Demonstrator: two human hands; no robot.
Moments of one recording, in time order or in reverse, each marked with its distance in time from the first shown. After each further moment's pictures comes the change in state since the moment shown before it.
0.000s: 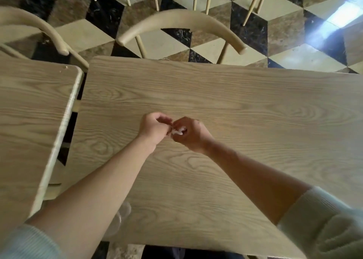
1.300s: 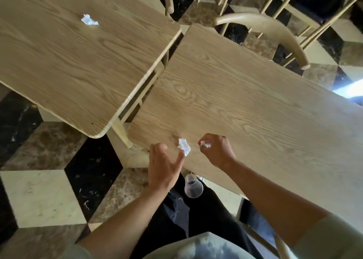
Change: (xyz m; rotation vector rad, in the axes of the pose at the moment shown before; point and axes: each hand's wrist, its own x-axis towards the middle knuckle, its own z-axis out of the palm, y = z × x) left_hand -0.217 -0.269 -0.134 0.217 0.409 0.260; right_hand -0.160 -0.094 0.174 -0.324 -0.061 0.059
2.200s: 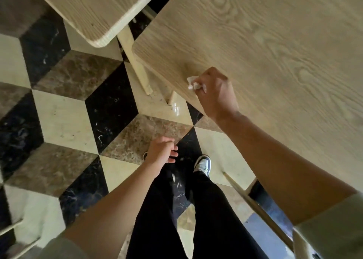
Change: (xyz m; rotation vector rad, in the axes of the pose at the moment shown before) left_hand -0.096 -0.106 0.084 -0.569 -0.135 -0.889; right_hand 0.007 0.026 0.084 0.003 0.135 -0.562
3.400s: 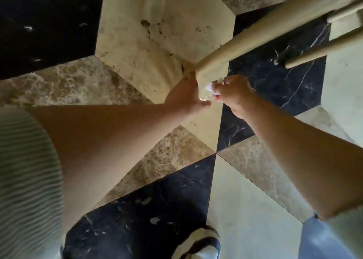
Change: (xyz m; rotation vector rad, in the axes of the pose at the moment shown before) left_hand 0.613 -0.119 0.082 0.477 0.126 0.582; right_hand 0.111 0.400 0.548 0.005 -0.479 0.501
